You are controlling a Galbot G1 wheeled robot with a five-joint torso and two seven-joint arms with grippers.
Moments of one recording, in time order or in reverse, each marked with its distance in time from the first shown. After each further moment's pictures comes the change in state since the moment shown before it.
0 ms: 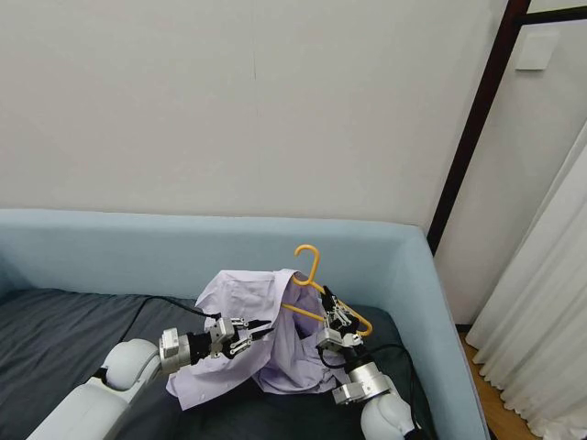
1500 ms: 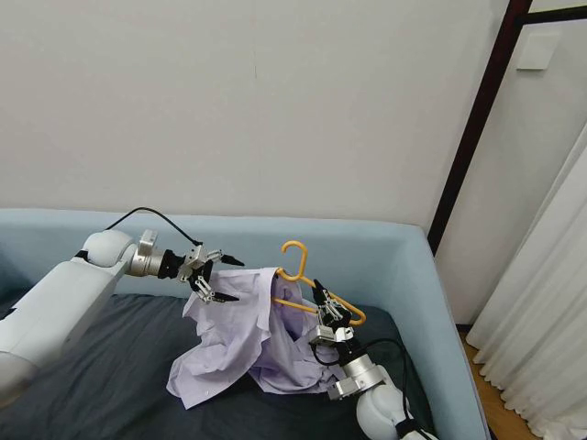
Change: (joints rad) left arm -0.784 0.007 0.377 0.521 -0.092 0.153 0.634; right arm 0.016 0.053 0.033 -0.045 -0.138 0.073 0.015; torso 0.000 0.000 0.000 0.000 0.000
